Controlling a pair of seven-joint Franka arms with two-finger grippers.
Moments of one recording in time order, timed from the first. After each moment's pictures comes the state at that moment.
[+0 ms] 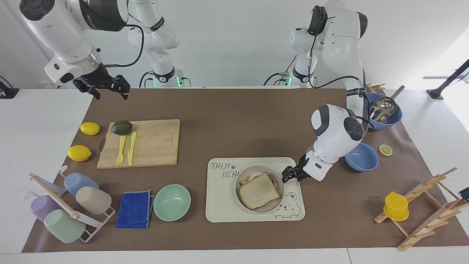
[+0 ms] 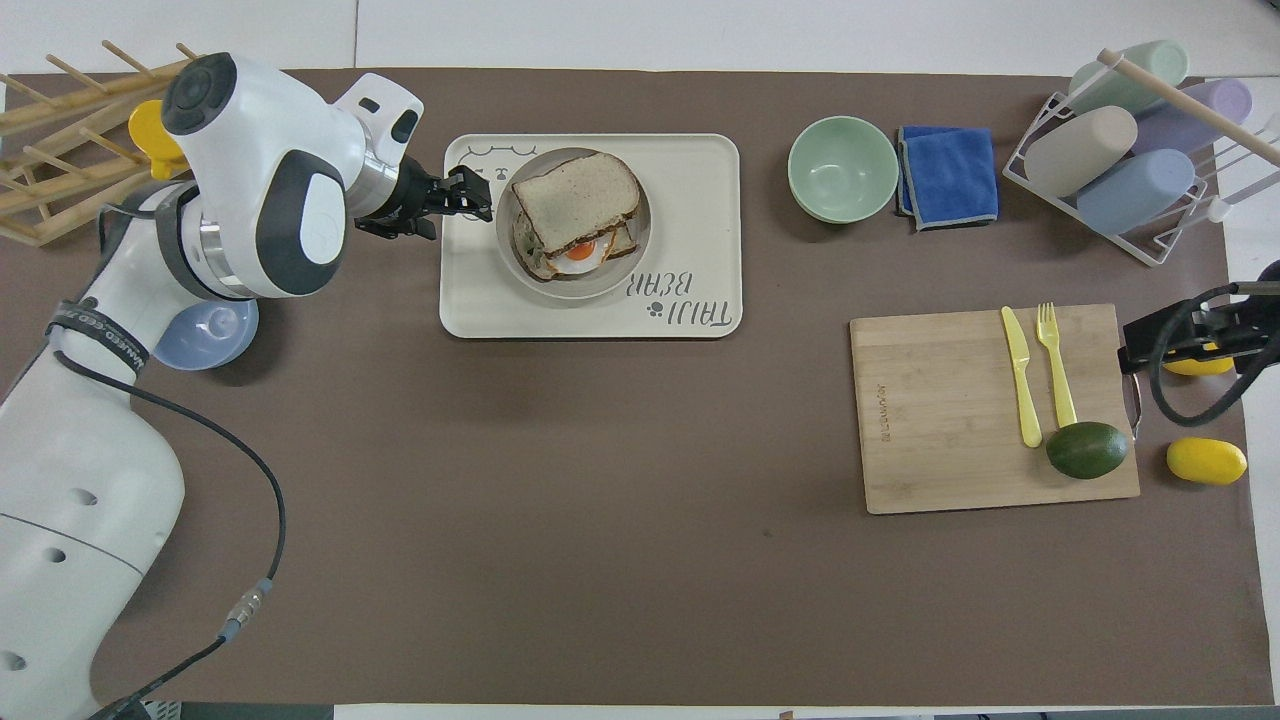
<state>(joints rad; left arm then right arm) -0.15 0.47 -0.08 -1.46 -0.20 1.98 -0.25 -0.03 -0.02 -0.02 -1.64 -0.02 1.45 -0.03</state>
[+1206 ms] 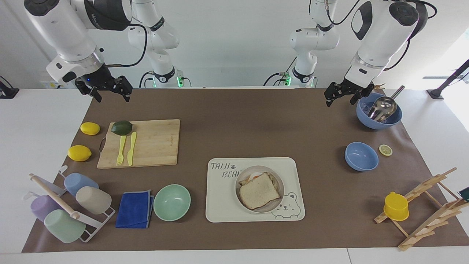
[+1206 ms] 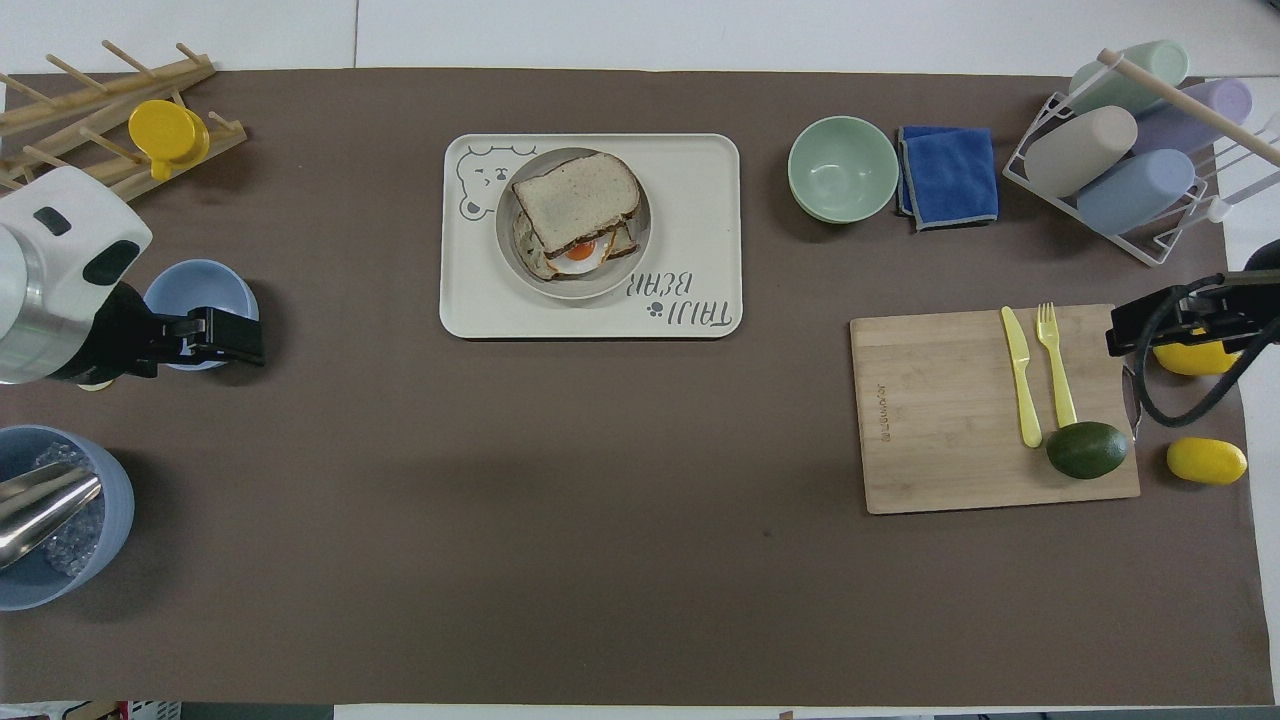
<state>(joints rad) -0.08 -0.11 -0.09 -1.83 -0.05 1.74 -0.17 -0.03 -0.02 0.00 -1.64 -0.02 1.50 -0.03</state>
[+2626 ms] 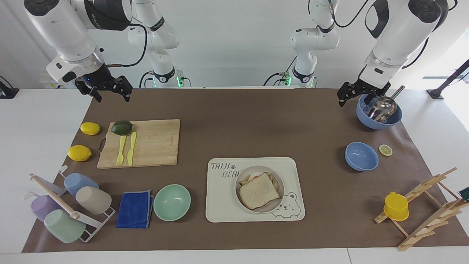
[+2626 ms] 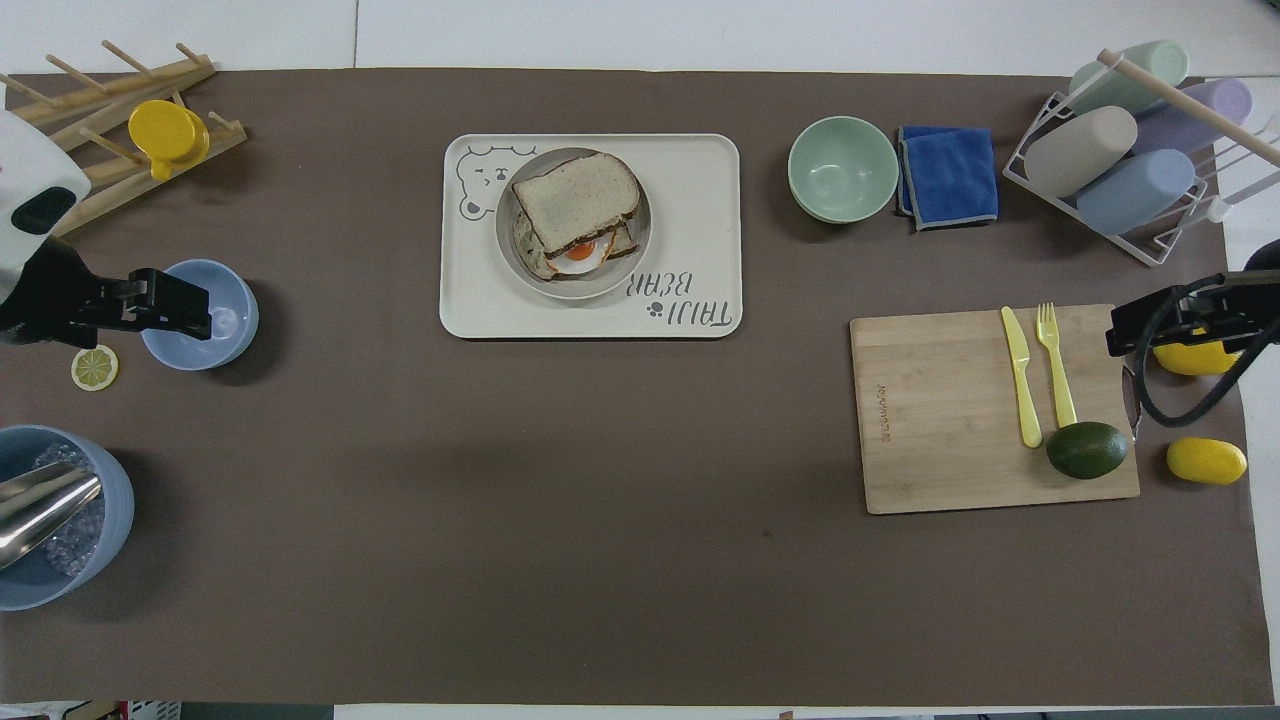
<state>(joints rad) -0.07 -0.02 -0.05 -1.65 -0.01 1.57 -0.13 -0.03 -0.02 0.00 -1.64 -0.02 1.50 -0.03</state>
